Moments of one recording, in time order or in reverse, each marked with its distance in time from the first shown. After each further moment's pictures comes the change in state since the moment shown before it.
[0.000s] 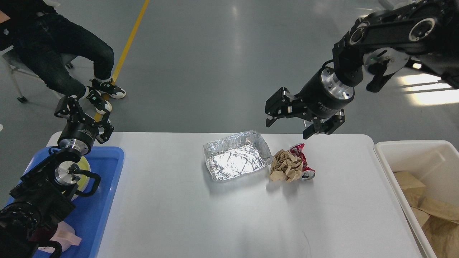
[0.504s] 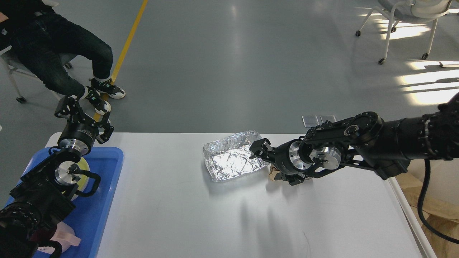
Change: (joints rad) left arm 0.000 0.000 0.000 0.000 0.000 0.000 0.000; right arm -0.542 0.035 0.313 -0.048 0.010 -0.626 -0.007
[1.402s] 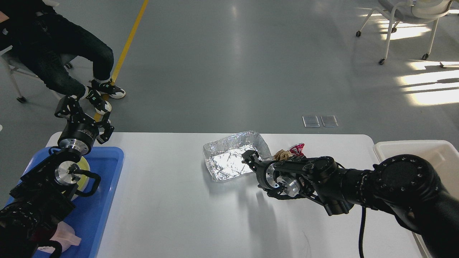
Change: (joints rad) left arm 0.000 0.000 0.000 0.000 0.000 0.000 0.000; right arm -0.410 0.268 0.204 -0.513 -0.002 -0.174 0.004
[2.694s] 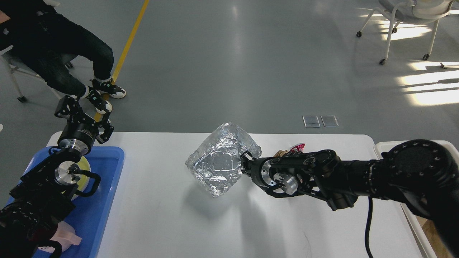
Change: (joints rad) left arm 0.000 0.000 0.000 0.000 0.000 0.000 0.000; right arm 0.146 -0.116 0.023 0.256 0.001 -0.066 0.002
